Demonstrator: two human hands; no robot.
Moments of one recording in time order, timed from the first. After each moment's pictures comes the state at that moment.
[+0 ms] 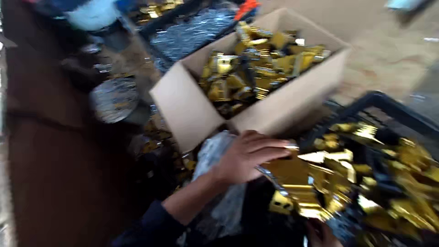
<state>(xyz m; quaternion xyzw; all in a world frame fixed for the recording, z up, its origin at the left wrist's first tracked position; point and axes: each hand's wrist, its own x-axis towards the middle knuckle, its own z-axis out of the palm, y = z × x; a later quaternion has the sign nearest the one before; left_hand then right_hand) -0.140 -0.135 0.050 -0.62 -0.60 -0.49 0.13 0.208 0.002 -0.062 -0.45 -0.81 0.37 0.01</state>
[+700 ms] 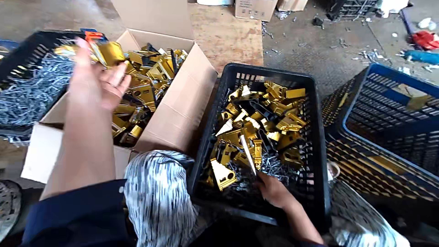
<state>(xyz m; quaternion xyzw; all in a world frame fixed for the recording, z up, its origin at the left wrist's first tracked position) -0.268 -0.009 0.148 -0.15 -0.60 -0.73 -0.29 0.205 0.013 -0.022 -0.49 -0.75 0.43 -0.15</state>
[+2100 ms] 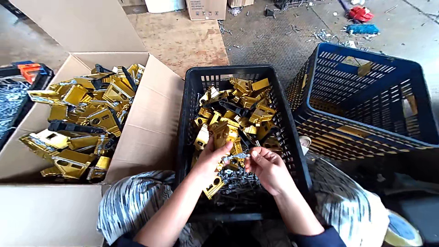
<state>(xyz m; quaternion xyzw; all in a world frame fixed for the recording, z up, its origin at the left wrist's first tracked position) 0.001 0.003 0.030 -0.26 -0.44 -0.53 -0.68 0.193 0.014 0.033 -0.37 -0.35 0.73 0.46</state>
